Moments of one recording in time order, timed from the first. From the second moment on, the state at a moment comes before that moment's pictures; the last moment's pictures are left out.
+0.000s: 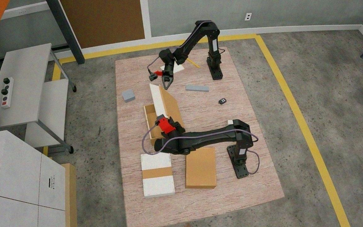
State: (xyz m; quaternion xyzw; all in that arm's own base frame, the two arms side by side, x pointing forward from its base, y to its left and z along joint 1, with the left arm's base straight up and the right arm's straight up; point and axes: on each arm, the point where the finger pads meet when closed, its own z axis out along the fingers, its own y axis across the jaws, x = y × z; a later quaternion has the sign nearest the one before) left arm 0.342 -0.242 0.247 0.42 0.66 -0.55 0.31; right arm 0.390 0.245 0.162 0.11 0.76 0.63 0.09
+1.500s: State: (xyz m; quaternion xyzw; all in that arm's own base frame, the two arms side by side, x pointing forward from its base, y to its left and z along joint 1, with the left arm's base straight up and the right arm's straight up) left arm 0.345 -0.239 0.247 0.41 0.66 -0.54 0.31; right arm 0.406 0.254 0.154 0.11 0.76 0.63 0.09
